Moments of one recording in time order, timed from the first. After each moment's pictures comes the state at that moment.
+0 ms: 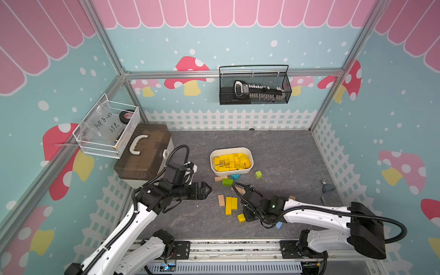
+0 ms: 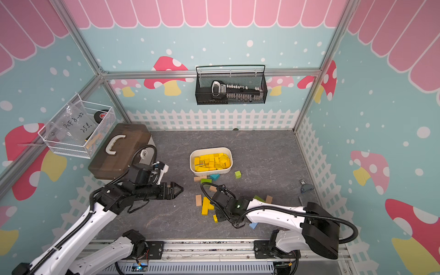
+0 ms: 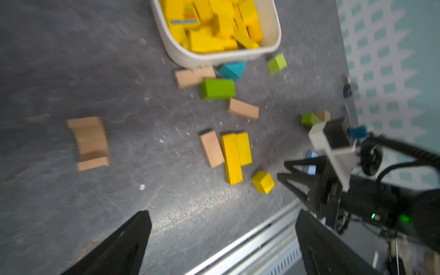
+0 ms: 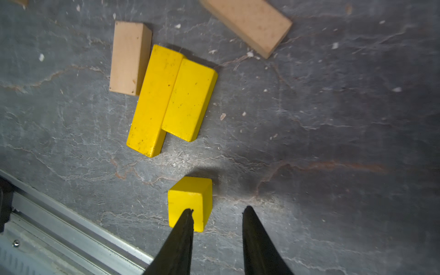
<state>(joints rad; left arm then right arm) -0.57 0.95 0.93 -0.91 0.25 -0.47 1.09 1.22 0.70 -0.58 0.16 0.79</state>
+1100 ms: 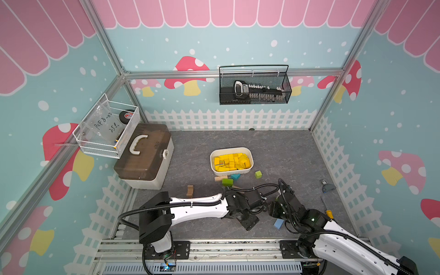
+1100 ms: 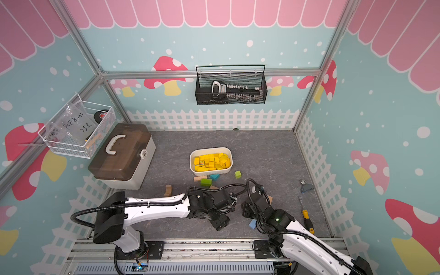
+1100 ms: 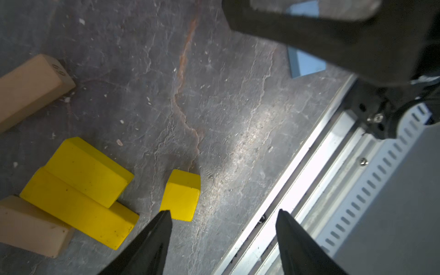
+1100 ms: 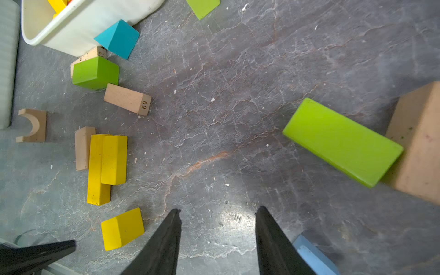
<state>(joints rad) -1.23 1.71 1.22 -0.74 0.04 -0.34 0.75 0.65 0.37 -0.61 0.14 0.86</state>
